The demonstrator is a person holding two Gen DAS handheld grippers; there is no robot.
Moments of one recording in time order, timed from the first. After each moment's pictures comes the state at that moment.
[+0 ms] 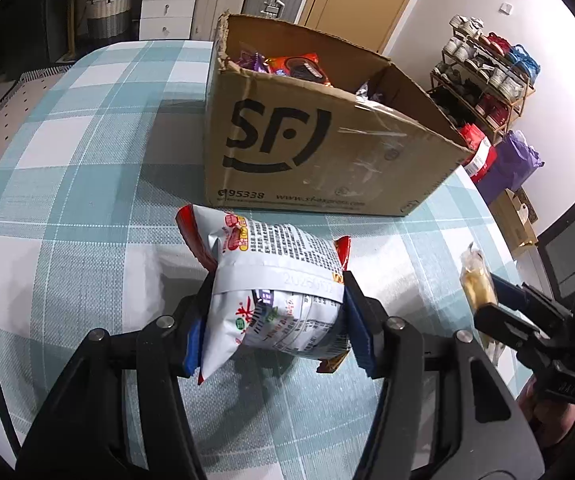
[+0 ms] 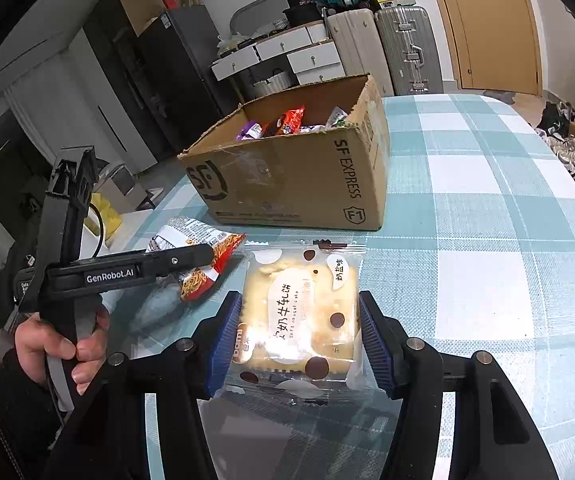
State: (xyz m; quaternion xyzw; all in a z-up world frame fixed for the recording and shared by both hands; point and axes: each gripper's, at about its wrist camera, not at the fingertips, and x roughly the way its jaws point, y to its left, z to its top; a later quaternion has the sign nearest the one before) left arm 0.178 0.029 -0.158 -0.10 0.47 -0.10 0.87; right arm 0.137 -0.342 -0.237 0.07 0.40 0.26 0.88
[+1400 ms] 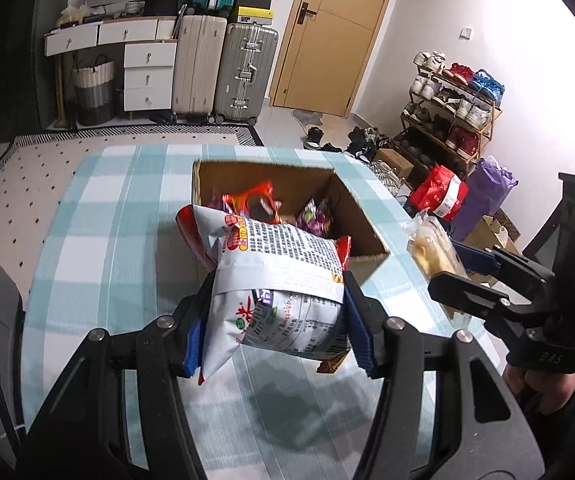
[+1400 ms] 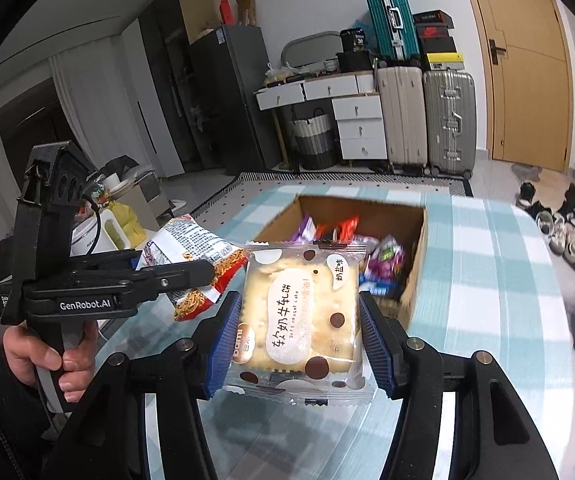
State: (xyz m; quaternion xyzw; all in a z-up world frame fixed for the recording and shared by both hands) left arm 0.144 0.035 -0.004 -0.08 0.37 -0.13 0.92; right arm 0.150 -0.313 -0.122 0.01 0.31 0.31 0.90
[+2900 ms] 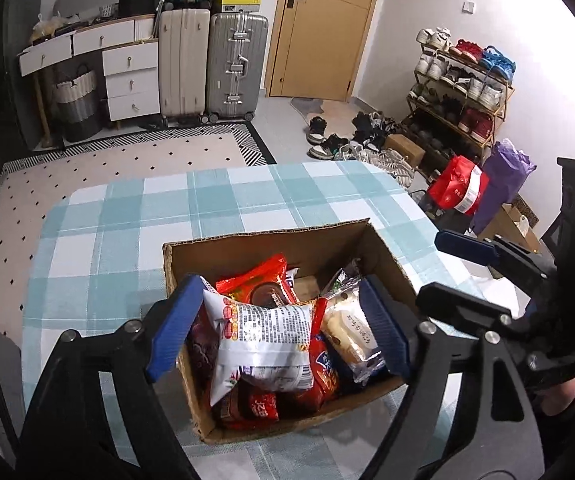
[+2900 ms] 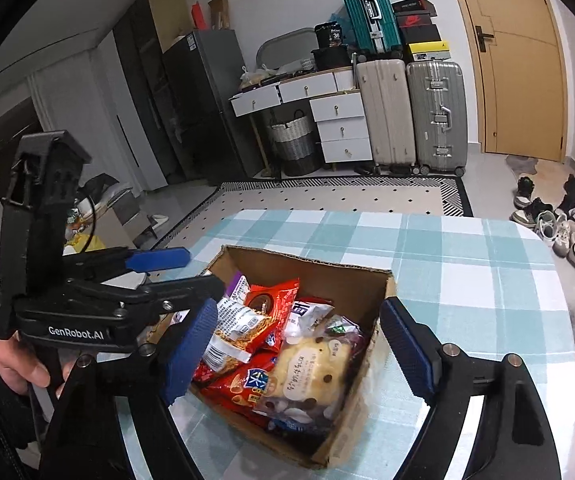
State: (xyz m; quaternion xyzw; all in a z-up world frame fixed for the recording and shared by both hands) left arm 0.332 -0.002 -0.020 -0.03 0.39 -0.13 0.91; right arm 0.302 -0.318 -0.135 0.04 0.32 0.29 0.90
